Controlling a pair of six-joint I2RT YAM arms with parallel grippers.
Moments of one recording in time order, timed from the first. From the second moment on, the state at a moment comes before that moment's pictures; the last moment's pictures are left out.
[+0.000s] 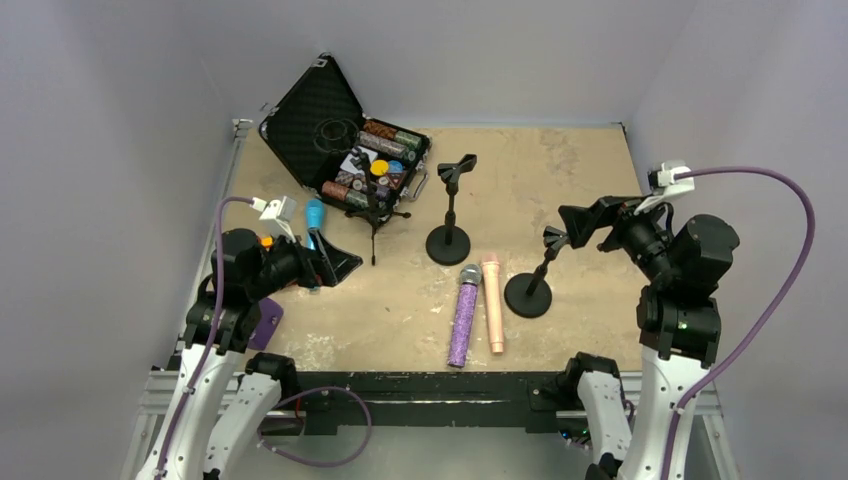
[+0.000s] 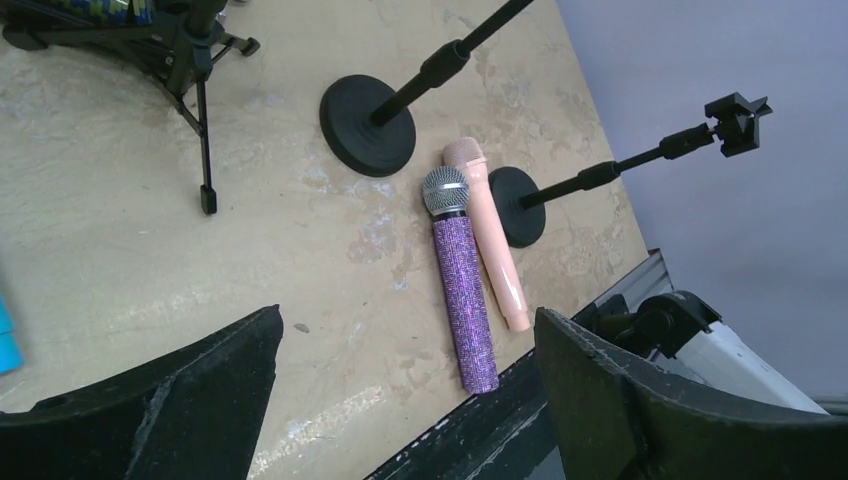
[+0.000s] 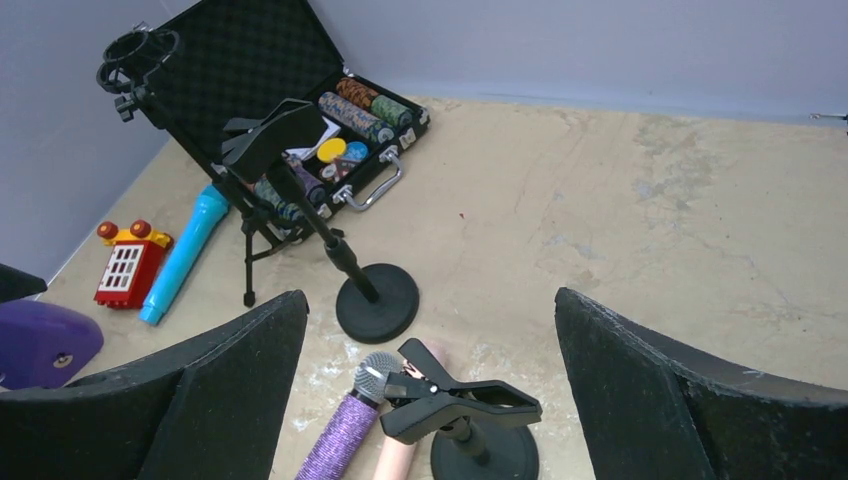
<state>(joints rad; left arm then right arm) -0.18 0.60 0.77 -0.56 0.51 -0.52 -0.24 0.66 1.13 -0.60 -0.59 0.15</state>
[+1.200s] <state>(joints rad) -0.89 1.18 0.98 -0.52 0.19 -0.58 -0.23 0.74 1.21 -0.83 -1.07 -0.36</state>
